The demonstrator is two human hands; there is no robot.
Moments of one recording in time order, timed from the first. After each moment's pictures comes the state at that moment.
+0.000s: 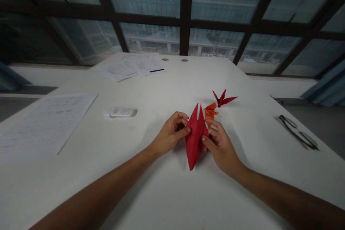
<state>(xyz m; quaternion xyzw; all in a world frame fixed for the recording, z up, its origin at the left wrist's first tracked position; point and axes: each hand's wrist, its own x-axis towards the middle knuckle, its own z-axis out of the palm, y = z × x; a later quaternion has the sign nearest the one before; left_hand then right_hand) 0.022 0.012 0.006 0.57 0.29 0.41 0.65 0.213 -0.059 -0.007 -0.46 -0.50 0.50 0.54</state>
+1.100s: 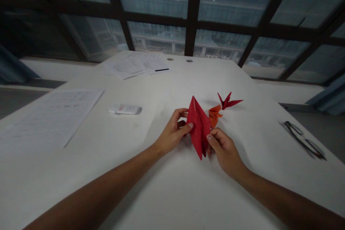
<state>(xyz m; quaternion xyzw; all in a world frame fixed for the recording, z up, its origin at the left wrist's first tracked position) 0.023 0.010 0.006 0.57 0.31 0.44 0.62 0.221 -0.058 -0.013 -0.50 -0.53 0.49 0.49</state>
